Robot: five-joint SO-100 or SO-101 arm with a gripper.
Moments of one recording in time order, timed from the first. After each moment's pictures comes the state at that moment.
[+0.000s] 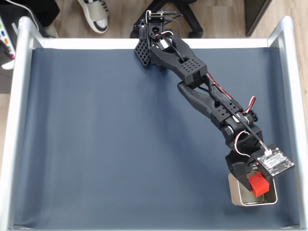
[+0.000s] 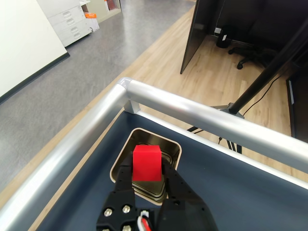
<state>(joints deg) -35.2 38.8 10.7 67.9 -83.7</state>
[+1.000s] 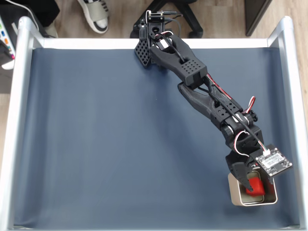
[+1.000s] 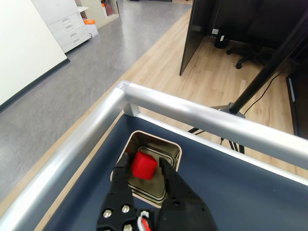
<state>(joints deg) -35.2 37.4 9.0 67.9 -82.4</state>
